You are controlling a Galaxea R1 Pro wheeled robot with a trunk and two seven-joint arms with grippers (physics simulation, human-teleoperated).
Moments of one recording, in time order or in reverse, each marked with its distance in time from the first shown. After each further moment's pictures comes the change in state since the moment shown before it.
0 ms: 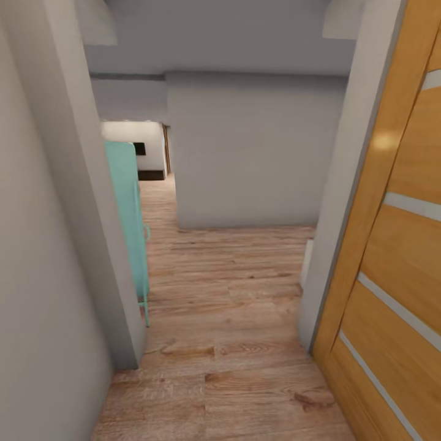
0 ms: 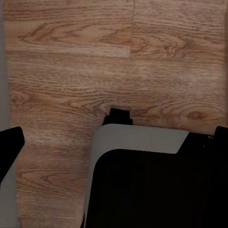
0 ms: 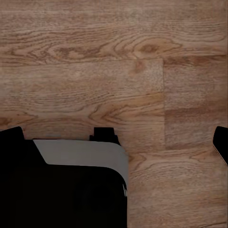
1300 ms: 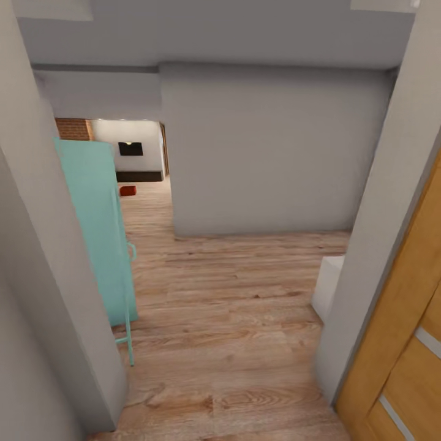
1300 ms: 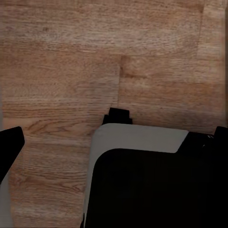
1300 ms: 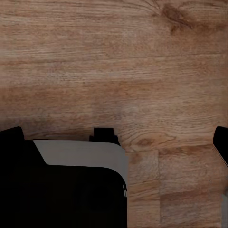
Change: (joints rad) left arm 0.000 -0.001 0.000 0.001 -0.001 0.000 0.000; right arm 0.000 0.000 0.000 0.000 0.000 -0.002 0.000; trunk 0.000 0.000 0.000
